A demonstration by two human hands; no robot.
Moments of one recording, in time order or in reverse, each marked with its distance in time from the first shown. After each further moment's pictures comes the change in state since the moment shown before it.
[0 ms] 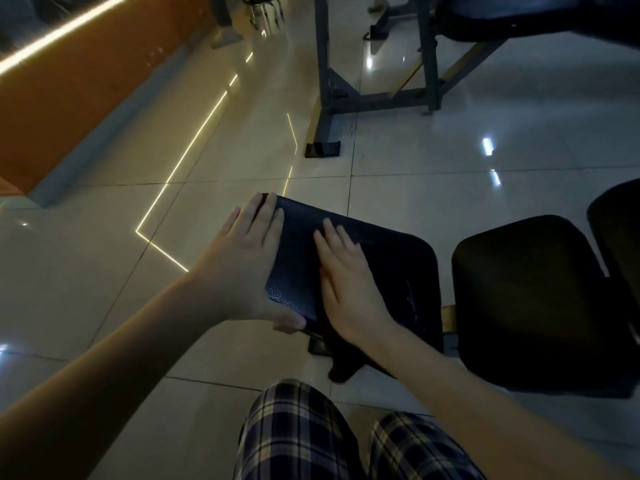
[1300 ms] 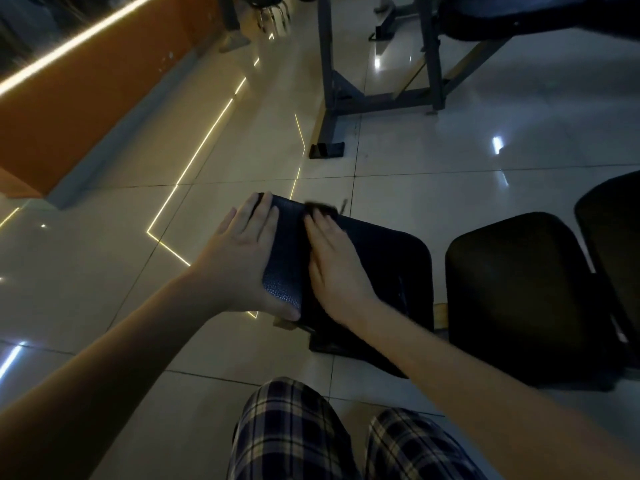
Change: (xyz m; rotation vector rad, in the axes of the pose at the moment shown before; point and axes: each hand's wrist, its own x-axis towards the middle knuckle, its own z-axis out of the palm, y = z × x) left_hand -0.005 0.010 -0.013 -0.044 -0.068 -0.053; right_hand 0.015 0.002 -0.004 -0.013 -0.001 -0.011
